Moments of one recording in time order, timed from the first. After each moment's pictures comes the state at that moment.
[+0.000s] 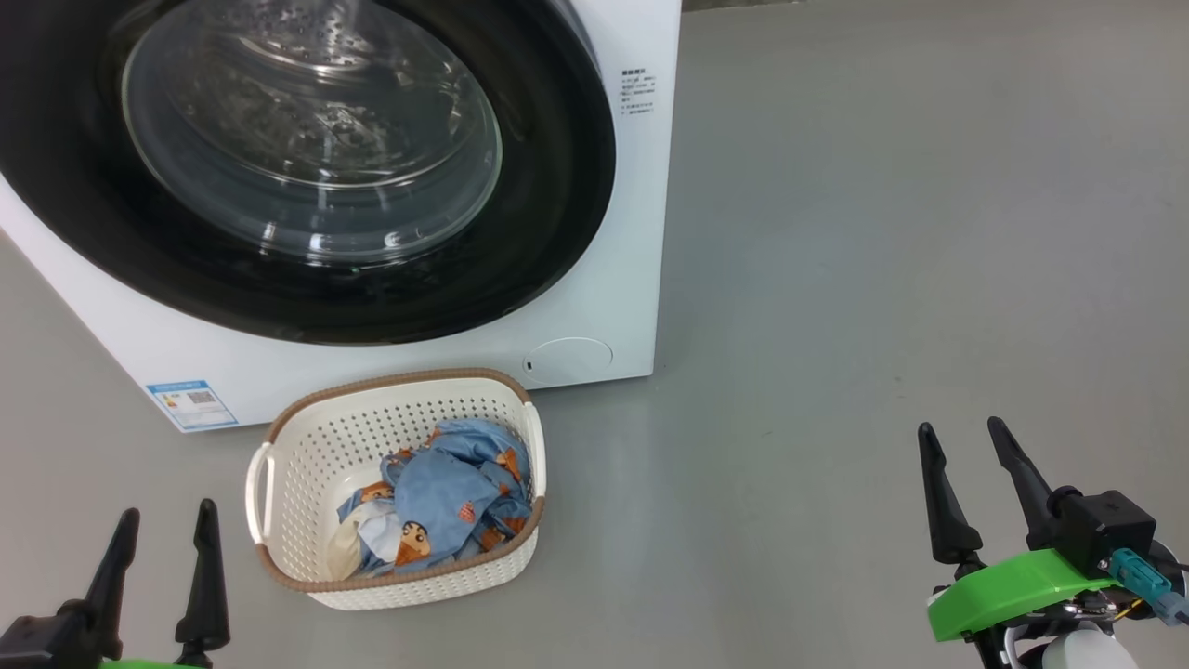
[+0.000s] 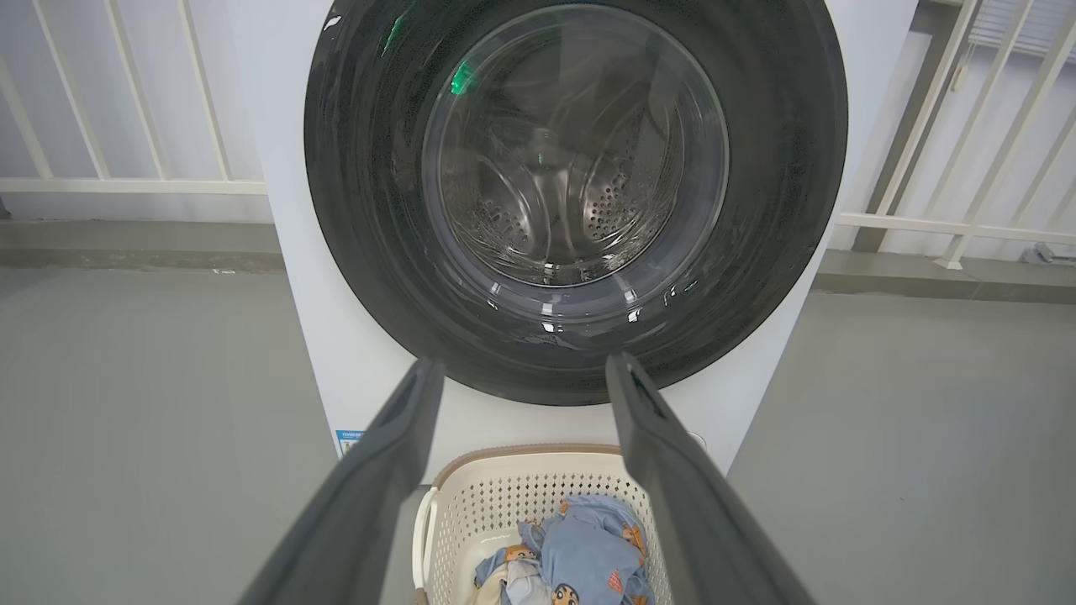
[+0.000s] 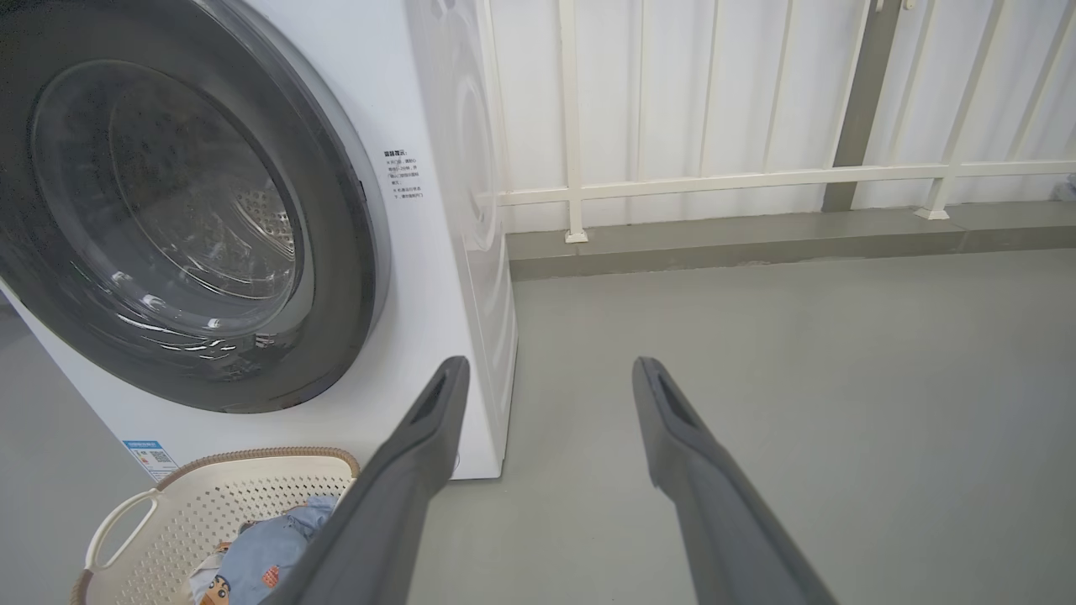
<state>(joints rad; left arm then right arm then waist) -0.03 0.17 0.05 0.22 -0.31 -0.13 -0.25 -0.13 -0.05 -0.13 0.24 0.12 0.13 -0.25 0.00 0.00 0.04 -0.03</state>
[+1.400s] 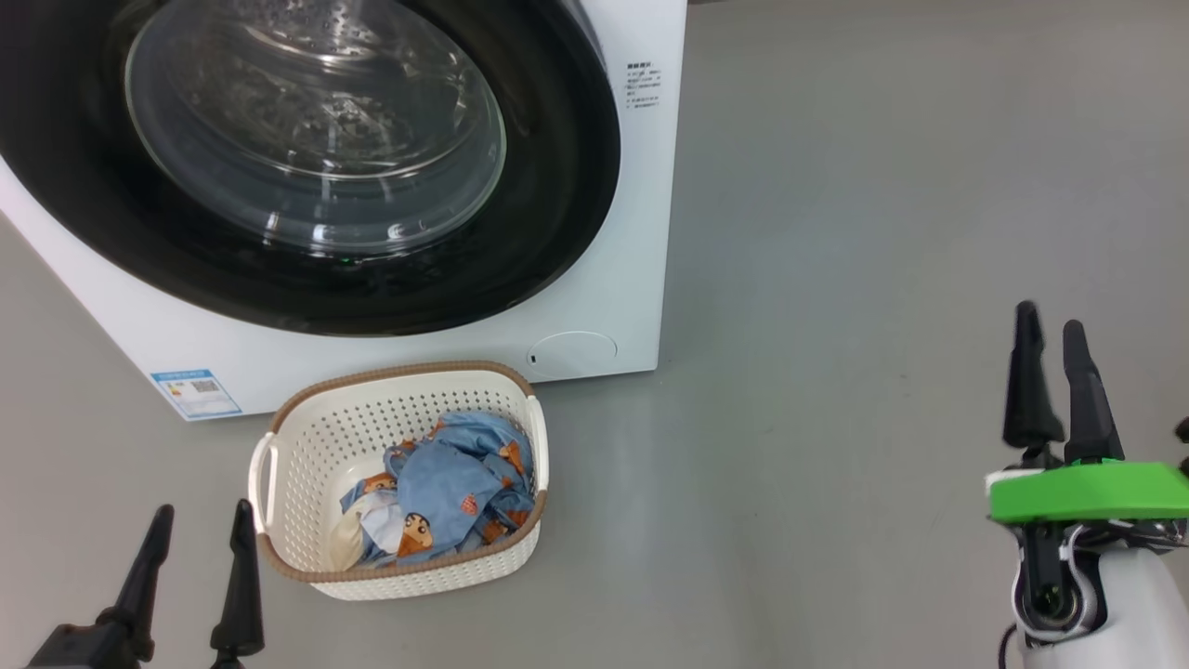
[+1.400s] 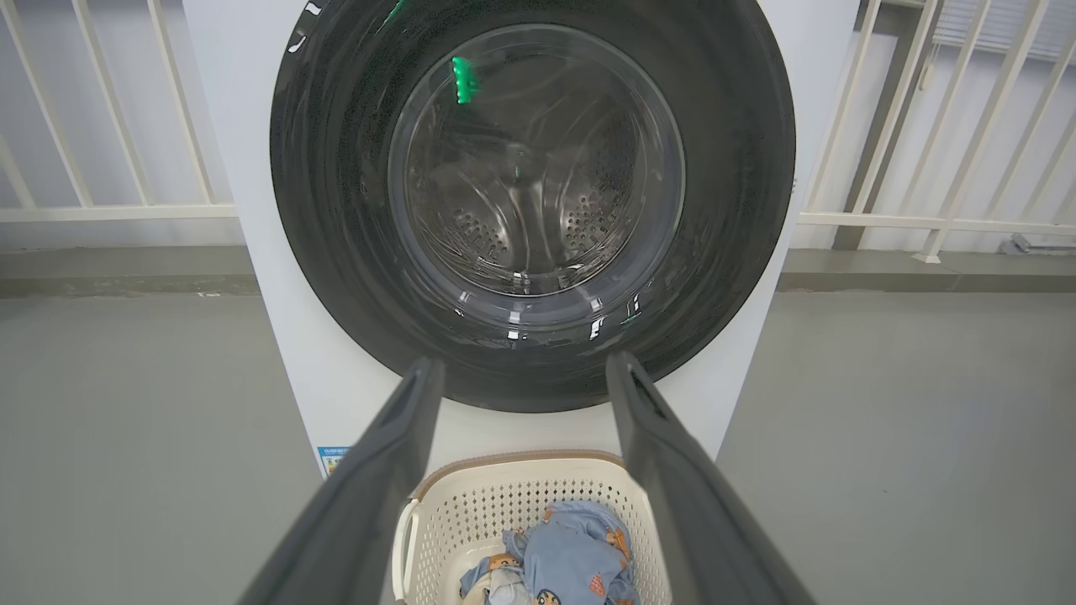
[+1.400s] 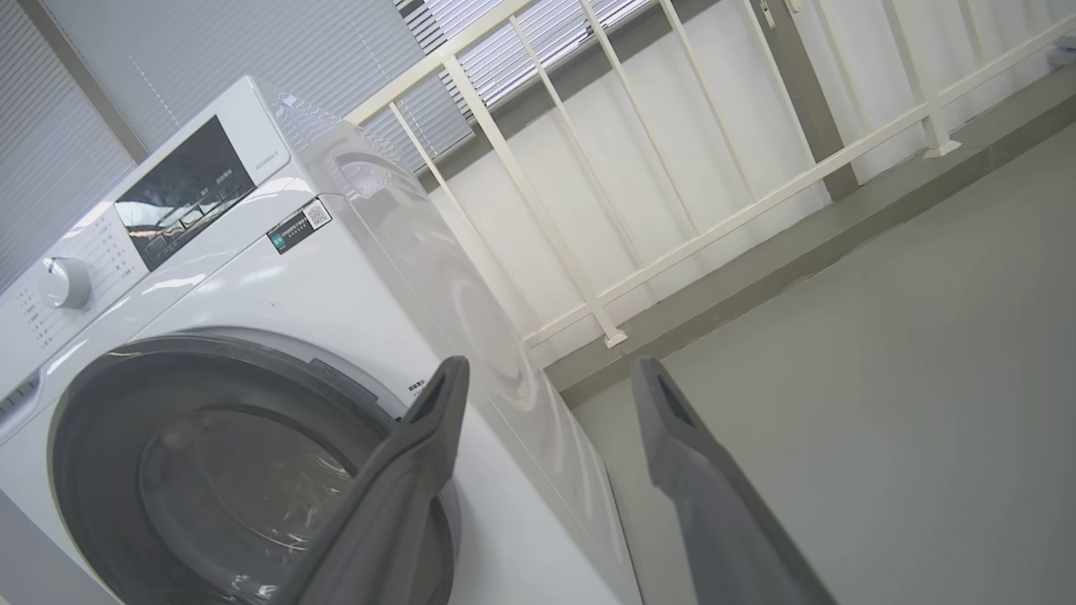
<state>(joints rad) 0.02 0.12 0.04 0.12 -0.24 -0.13 -0.25 -0.27 -0.05 -0.18 0.23 0.60 0.13 -0.25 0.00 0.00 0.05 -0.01</state>
